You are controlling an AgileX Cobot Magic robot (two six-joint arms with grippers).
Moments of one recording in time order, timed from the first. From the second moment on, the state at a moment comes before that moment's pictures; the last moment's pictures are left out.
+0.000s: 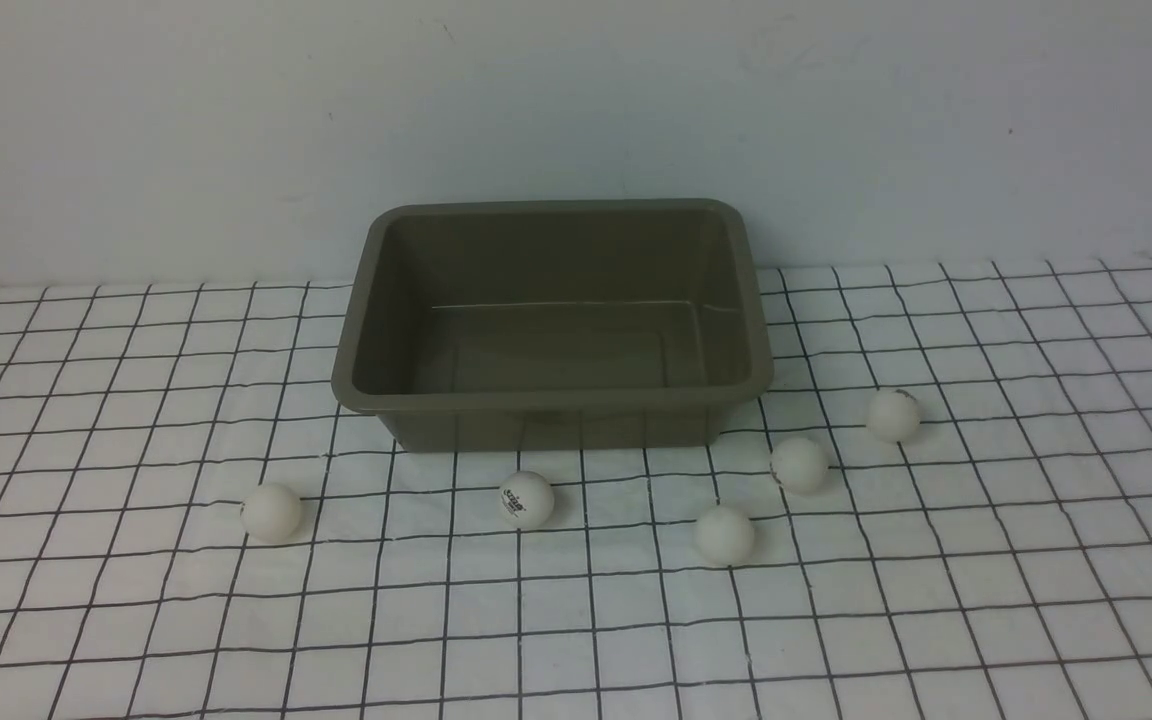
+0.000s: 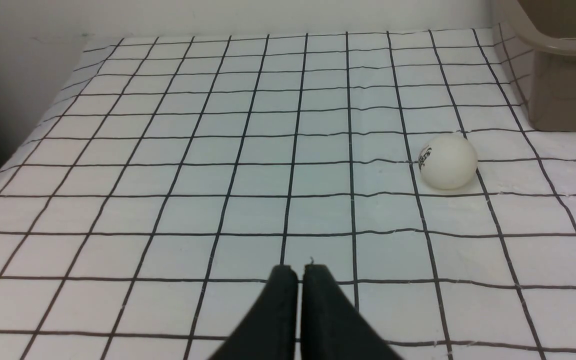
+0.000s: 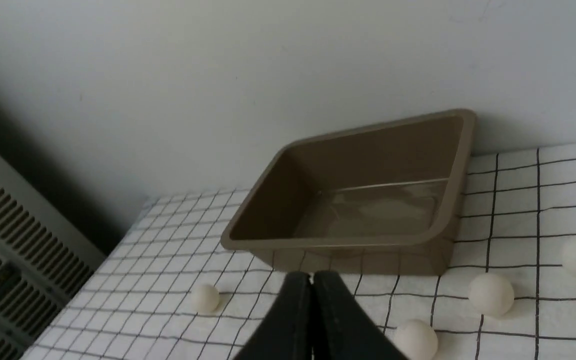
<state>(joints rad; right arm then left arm) -0.07 0.62 -0.64 1.07 0.84 -0.70 0.11 -0.01 0.03 0.07 0.38 -0.06</state>
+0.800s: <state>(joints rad) 0.03 1.28 -0.94 1.02 0.73 -0.92 0.11 -0.01 0.03 0.07 0.38 -0.06</state>
